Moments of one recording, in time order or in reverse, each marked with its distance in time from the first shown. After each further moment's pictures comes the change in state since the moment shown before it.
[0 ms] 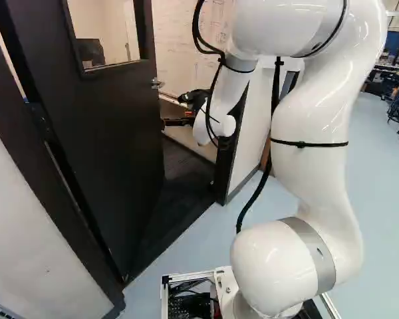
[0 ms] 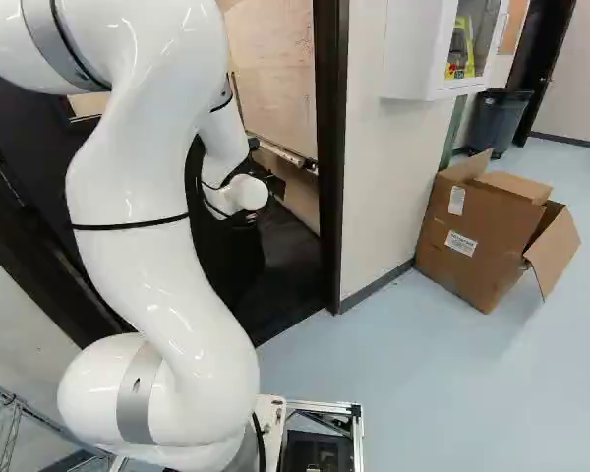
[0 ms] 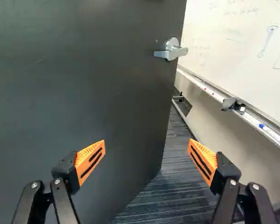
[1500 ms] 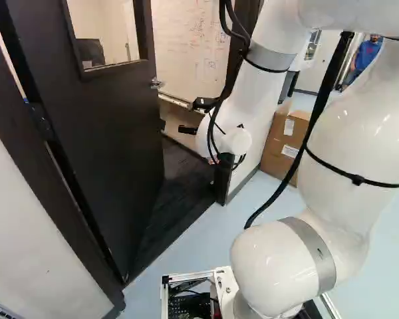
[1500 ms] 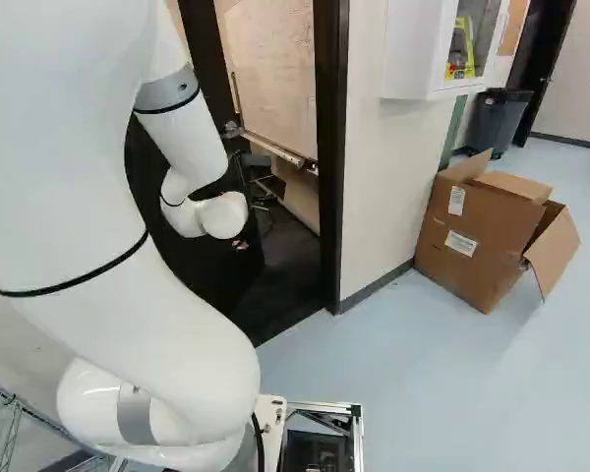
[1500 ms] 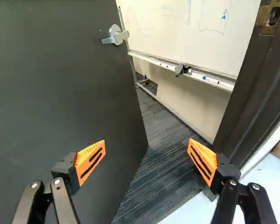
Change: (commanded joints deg) arm 1.3 17.9 20.3 21.2 -5.7 0.0
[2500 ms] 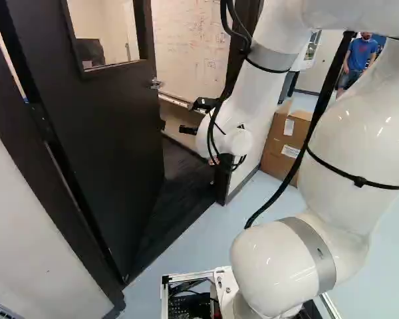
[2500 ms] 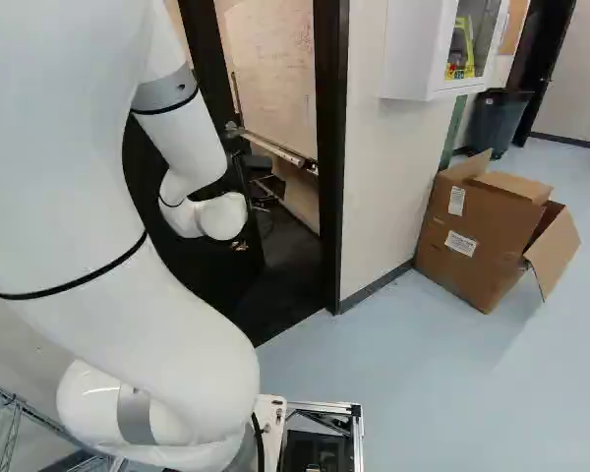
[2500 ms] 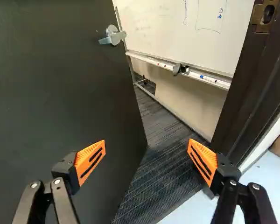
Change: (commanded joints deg) arm 0.0 0.1 0.1 0.4 0.0 0.0
